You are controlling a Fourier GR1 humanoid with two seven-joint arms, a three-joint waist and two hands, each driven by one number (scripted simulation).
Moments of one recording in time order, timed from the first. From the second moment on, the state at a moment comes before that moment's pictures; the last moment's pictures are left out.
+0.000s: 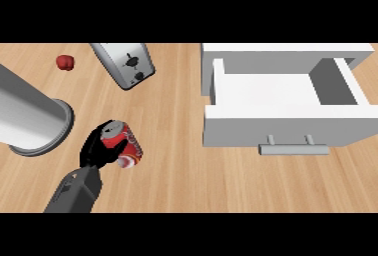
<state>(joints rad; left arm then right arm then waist) -0.39 0.10 0.27 -0.64 0.23 -0.40 -0.39 0.44 -0.01 -0.73 -2.23 -0.54 0.54 0.21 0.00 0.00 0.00</state>
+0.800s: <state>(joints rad) -0.34 0.00 0.10 -1.20 0.31 0.00 -0.17 0.47 -0.01 -0.73 -2.26 -0.55 0.52 0.22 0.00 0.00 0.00</state>
